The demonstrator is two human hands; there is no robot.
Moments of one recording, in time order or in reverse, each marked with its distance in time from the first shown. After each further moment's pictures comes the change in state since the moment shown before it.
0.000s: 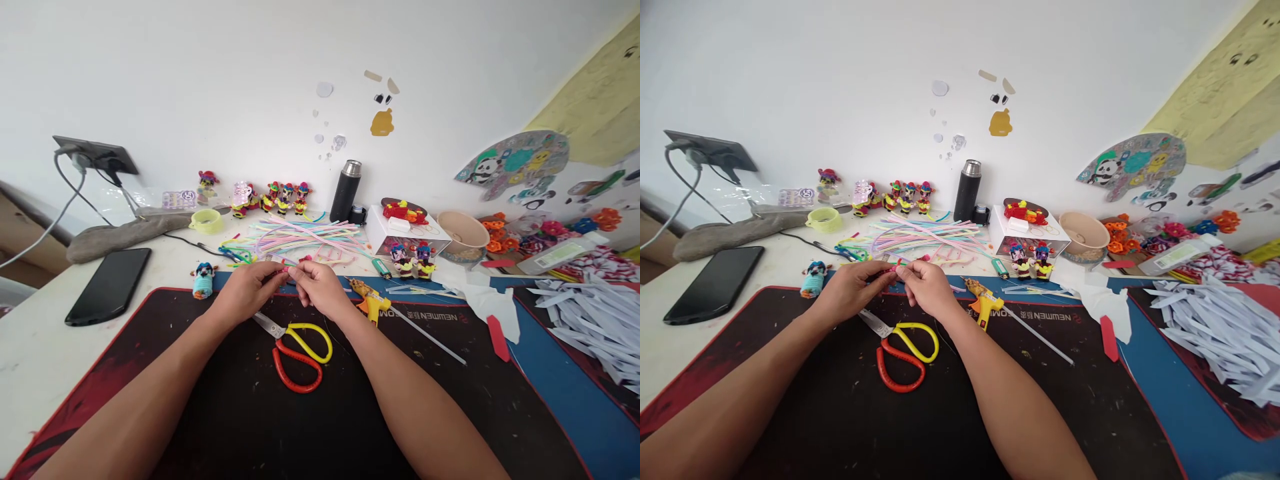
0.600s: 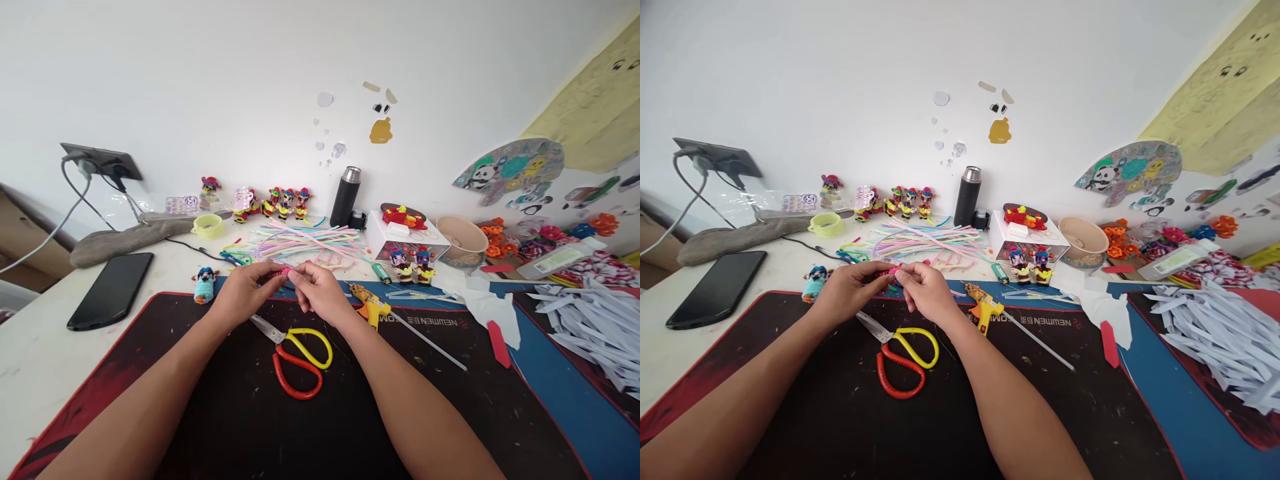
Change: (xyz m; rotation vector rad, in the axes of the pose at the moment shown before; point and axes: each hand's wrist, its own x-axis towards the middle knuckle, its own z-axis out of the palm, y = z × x) left_hand 0.001 0.002 -0.005 -0.104 0.085 -0.053; right_hand -0.002 -0.007 0.001 0.100 -0.043 -0.008
